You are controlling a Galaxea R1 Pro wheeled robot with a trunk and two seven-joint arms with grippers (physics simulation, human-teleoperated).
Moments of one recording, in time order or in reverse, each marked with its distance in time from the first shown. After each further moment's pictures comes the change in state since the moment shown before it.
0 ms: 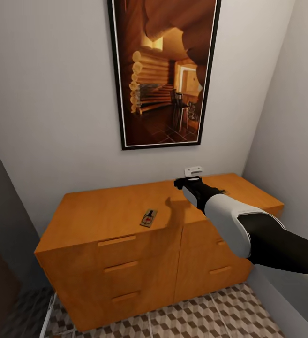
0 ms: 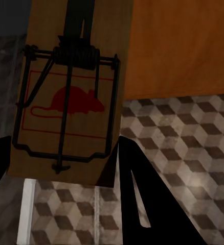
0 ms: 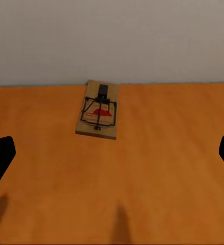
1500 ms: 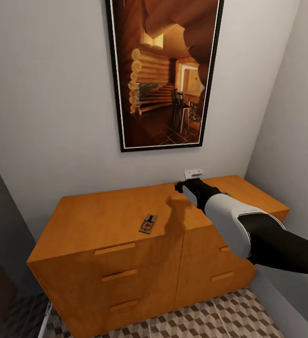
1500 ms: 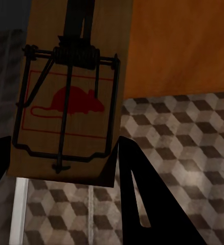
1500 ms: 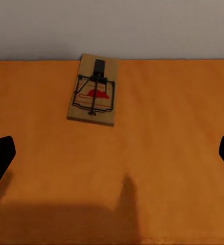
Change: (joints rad) left arm 0.026 -0.012 0.000 0.000 0.000 0.002 -0.001; right arm 0.002 0.000 -0.010 -0.017 -0.004 0.149 -0.008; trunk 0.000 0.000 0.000
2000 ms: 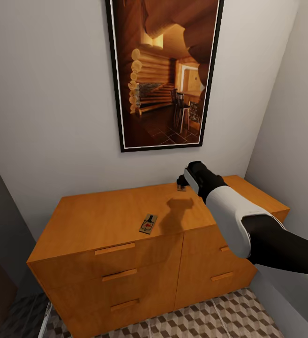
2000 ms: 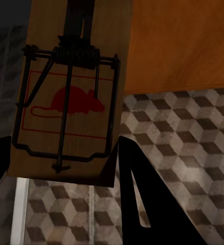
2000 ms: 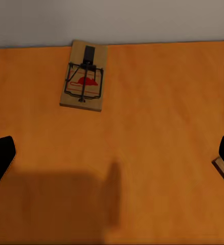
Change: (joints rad) left arm 0.007 0.000 0.000 0.001 -0.003 0.000 0.000; right arm 0.000 0.000 -0.003 -0.245 -0.025 0.397 -0.003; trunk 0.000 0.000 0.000
